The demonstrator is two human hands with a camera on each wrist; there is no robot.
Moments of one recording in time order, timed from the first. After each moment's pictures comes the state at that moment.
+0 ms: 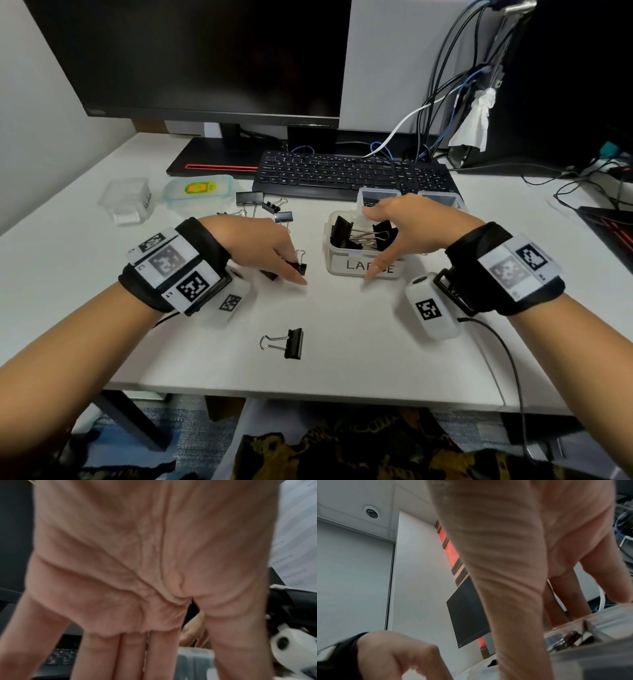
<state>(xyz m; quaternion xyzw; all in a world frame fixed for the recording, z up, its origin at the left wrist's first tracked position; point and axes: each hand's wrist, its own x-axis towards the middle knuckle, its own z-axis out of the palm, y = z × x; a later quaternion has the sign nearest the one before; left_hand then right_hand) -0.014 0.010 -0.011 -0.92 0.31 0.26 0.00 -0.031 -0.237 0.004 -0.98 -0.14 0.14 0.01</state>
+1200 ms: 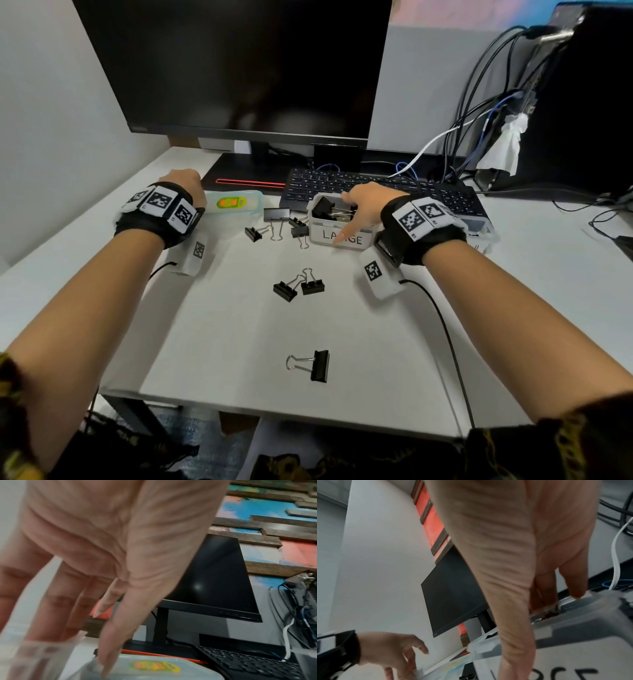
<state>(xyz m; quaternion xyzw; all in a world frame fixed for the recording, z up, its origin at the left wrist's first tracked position) 0.081 0.135 -0.003 -0.99 -0.13 0.00 -0.03 0.061 -0.157 0.008 -0.98 -0.12 0.14 0.01</state>
